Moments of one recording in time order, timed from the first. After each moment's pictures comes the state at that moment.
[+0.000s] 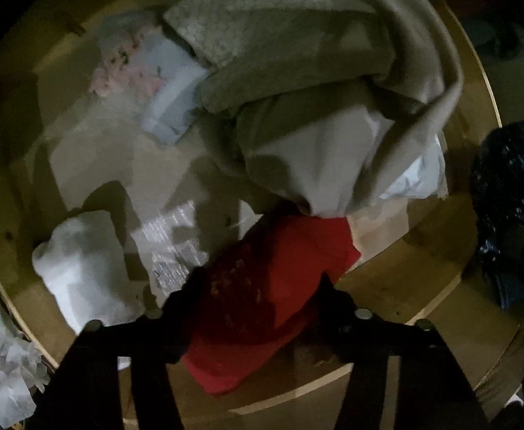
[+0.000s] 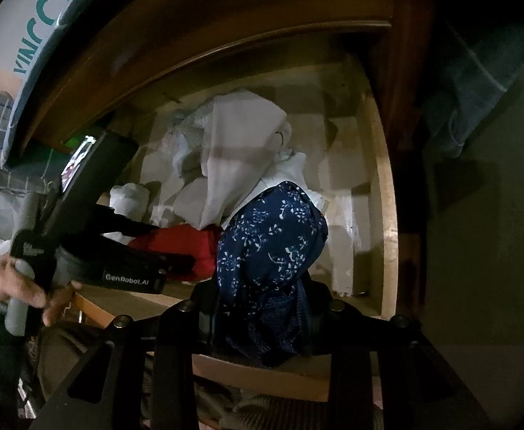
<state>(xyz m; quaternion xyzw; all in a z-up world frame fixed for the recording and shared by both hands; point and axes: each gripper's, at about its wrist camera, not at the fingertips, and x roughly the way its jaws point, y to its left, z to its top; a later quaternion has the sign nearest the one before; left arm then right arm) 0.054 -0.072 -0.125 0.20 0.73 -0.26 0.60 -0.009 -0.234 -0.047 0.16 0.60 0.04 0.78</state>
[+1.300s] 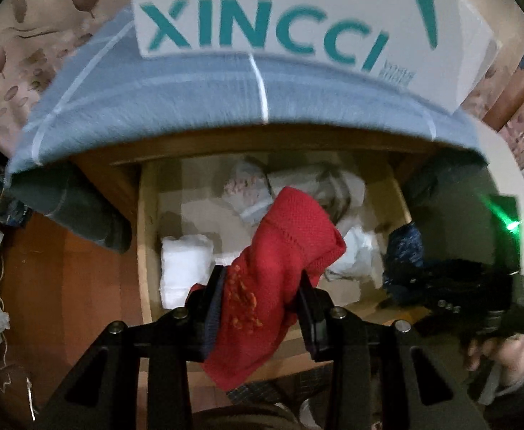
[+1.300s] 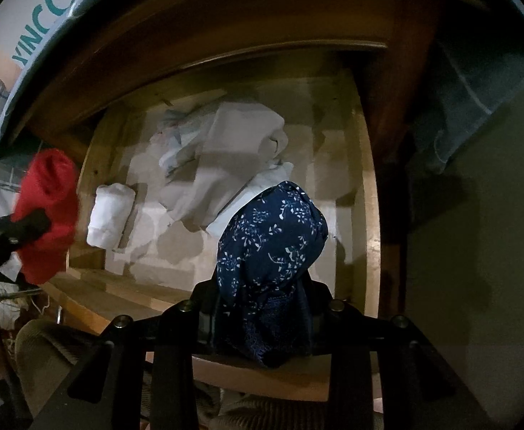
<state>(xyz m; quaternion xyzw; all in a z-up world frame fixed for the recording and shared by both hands) 0.013 0.011 0.046 0.04 0.54 -0.19 0.82 -0.011 -0.228 -0.045 0.12 0.59 0.02 0.80</state>
